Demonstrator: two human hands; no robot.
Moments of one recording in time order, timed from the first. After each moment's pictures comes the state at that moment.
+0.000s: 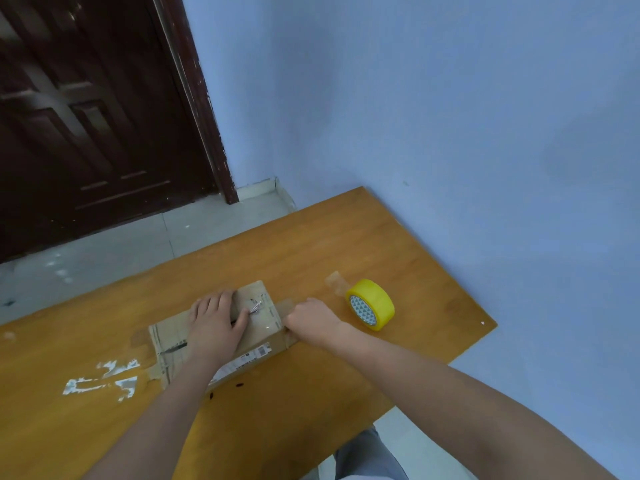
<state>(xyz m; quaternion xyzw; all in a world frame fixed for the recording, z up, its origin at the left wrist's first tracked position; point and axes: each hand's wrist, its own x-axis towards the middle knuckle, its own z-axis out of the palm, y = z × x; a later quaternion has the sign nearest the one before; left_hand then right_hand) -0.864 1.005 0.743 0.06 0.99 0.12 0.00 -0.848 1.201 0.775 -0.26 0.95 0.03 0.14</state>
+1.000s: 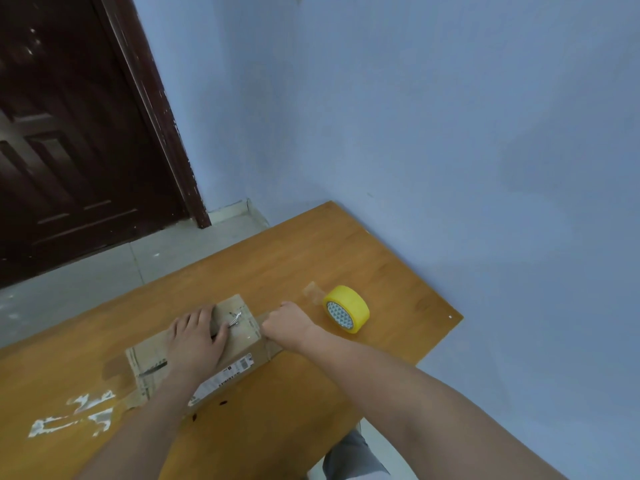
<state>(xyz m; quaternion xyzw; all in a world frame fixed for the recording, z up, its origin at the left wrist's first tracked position) -0.867 1.005 0.746 0.07 0.99 0.10 0.00 -0.842 1.193 0.788 -0.26 0.95 0.09 0.11</state>
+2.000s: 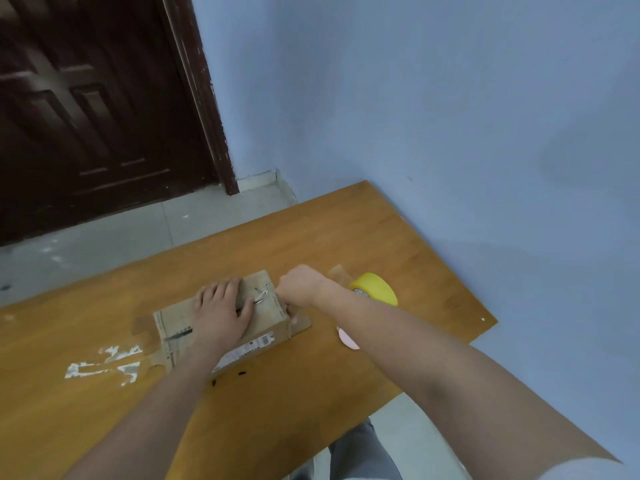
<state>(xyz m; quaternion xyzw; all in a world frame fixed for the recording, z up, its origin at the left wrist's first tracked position) -0.867 1.007 0.744 0.07 0.99 0.12 0.00 -0.898 1.183 0.801 -0.34 0.90 0.16 0.22</state>
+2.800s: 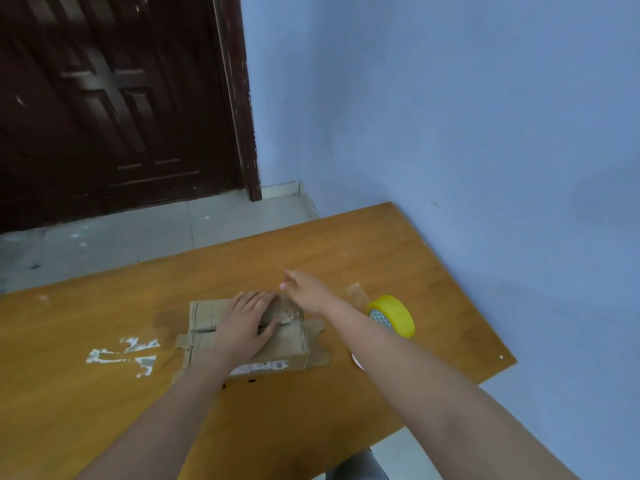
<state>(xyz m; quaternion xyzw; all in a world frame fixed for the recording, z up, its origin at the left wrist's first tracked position) -0.858 1.001 0.753 0.20 0.97 0.16 0.02 -0.907 1.170 0.785 -0.06 0.91 -0.34 0.24</state>
